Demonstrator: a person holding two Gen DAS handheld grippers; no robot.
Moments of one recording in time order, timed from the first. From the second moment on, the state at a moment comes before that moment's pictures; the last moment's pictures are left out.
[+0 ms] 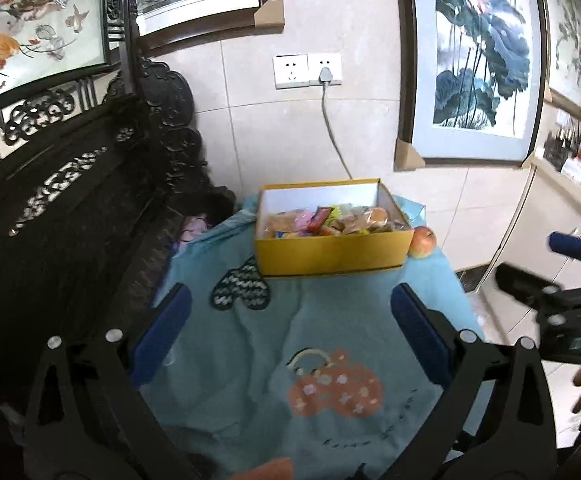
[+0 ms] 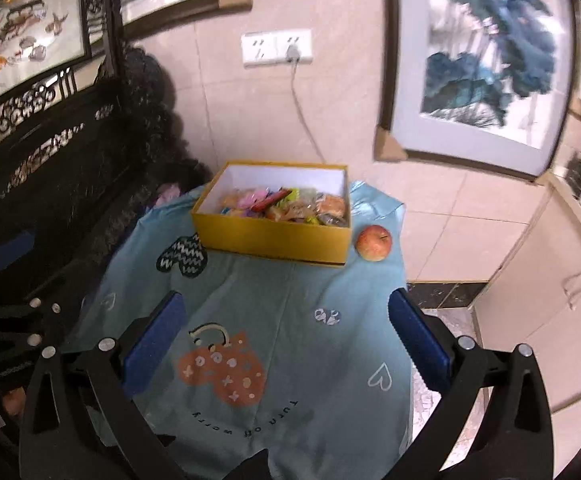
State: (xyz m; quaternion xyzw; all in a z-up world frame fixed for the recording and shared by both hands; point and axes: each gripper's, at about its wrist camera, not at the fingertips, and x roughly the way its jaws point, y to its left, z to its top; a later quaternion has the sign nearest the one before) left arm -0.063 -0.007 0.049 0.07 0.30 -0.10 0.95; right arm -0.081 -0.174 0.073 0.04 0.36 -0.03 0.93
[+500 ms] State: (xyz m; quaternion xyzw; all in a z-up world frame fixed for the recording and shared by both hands) left arm -0.089 0.035 0.045 0.06 0.32 -0.10 0.94; right arm -0.115 -0.127 0.076 0.01 0.36 -0.04 0.93
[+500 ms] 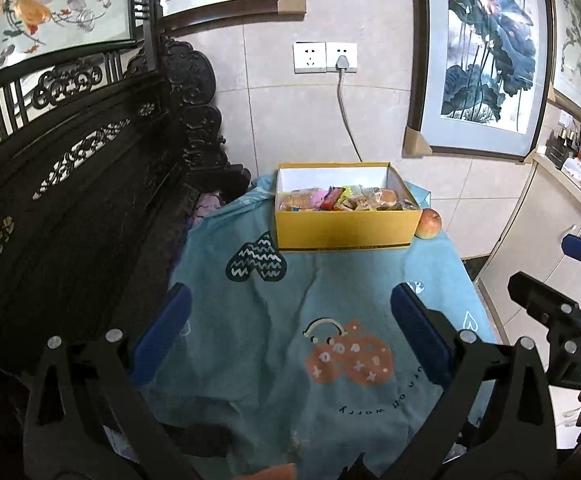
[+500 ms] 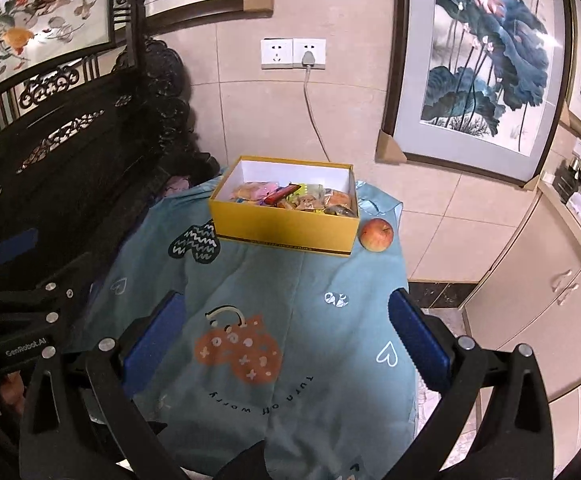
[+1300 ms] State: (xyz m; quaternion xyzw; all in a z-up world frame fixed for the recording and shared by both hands) left arm -0.098 0.032 0.048 0.05 0.32 -0.11 0.94; right arm -0.126 -0.122 0.083 -0.01 0.35 -0.05 0.93
